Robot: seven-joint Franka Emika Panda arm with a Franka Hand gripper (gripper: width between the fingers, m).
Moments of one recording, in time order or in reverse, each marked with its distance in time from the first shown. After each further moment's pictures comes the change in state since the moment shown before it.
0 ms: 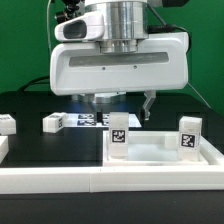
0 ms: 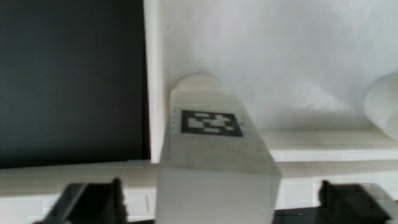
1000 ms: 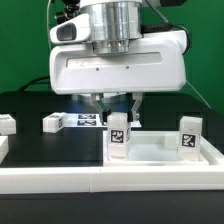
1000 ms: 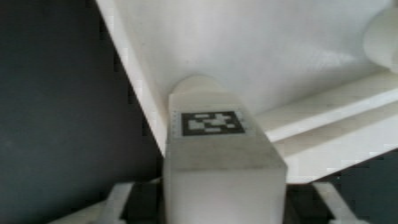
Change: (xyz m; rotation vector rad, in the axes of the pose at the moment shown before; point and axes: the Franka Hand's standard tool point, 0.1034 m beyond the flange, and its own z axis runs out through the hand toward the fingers) arm 0.000 0.003 0.001 0.027 0.016 0.402
